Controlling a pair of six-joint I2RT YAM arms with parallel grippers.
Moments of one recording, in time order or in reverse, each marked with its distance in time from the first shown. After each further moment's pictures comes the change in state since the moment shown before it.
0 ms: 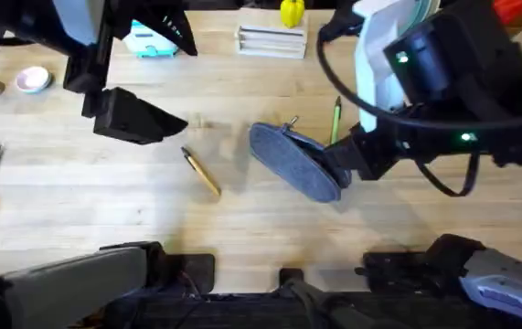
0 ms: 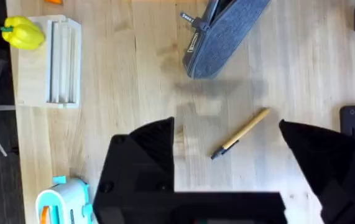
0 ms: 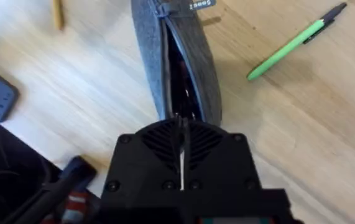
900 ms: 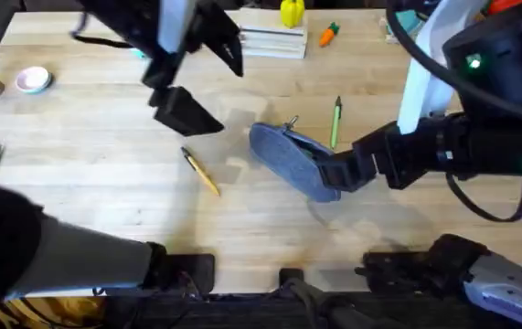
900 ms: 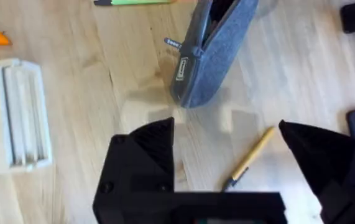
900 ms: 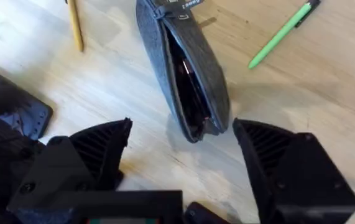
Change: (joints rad) left arm -0.181 0.225 -0.038 0.110 0.014 0.020; right arm 0.000 -0.158 0.000 -0.054 0.004 0.182
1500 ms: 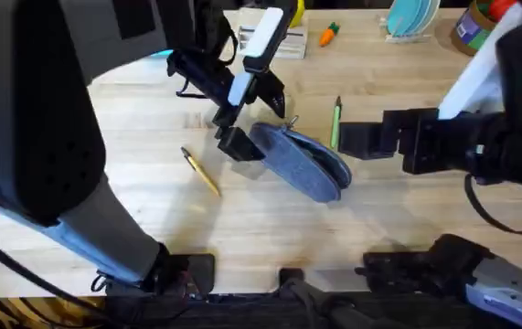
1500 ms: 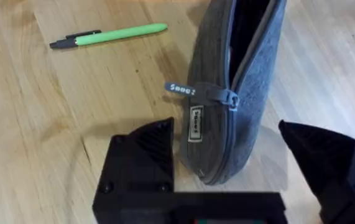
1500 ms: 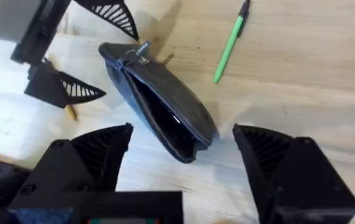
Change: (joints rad) left arm -0.170 0.226 -0.298 0.453 0.142 0.000; right arm 0.000 -0.096 0.000 -0.003 0.206 0.310
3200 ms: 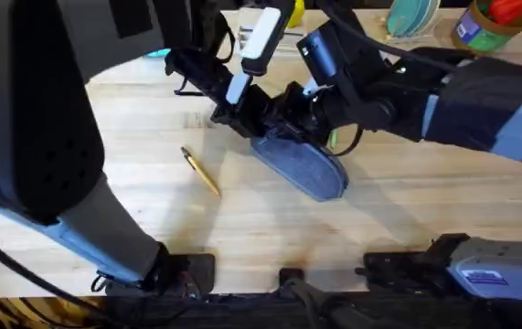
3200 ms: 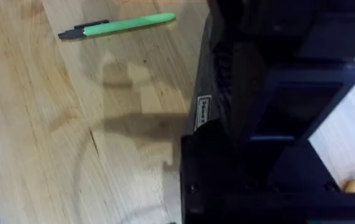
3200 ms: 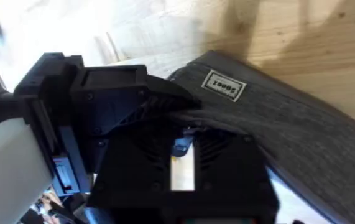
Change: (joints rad) left arm 0.013 0.000 0.000 0.024 -0.021 0.004; right arm 0.016 0.644 -0.012 0.597 -0.314 0.558
